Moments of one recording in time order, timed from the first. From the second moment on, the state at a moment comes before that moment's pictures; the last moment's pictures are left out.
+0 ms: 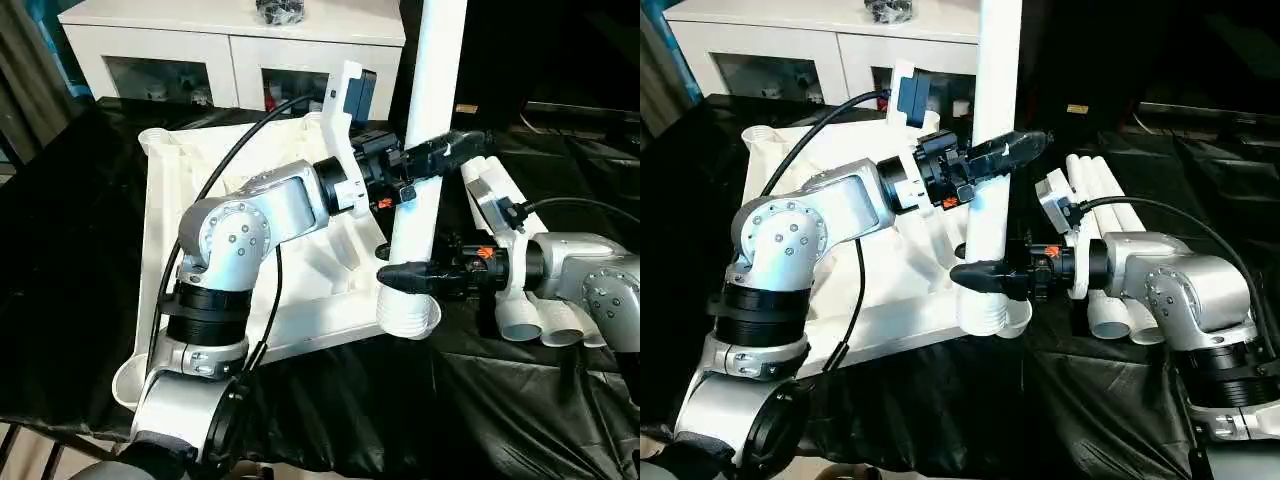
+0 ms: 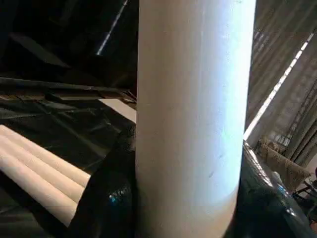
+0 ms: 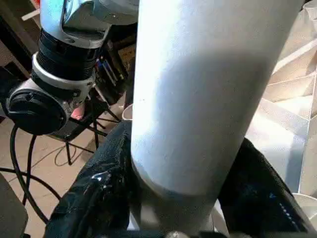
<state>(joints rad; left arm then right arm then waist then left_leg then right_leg) -0.83 -0.03 0.03 0.03 -0.76 0.93 -0.51 -0.51 -0.62 0.09 -0.02 0.69 0.83 1.21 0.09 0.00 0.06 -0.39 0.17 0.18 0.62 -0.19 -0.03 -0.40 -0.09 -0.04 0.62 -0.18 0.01</state>
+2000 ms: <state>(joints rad) -0.46 0.45 -0.48 -0.08 -0.24 0.49 -0.81 -0.27 -0.36 -0.08 -0.02 0.46 0.59 0.61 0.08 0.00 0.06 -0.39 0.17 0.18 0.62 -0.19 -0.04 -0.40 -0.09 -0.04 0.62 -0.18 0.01</state>
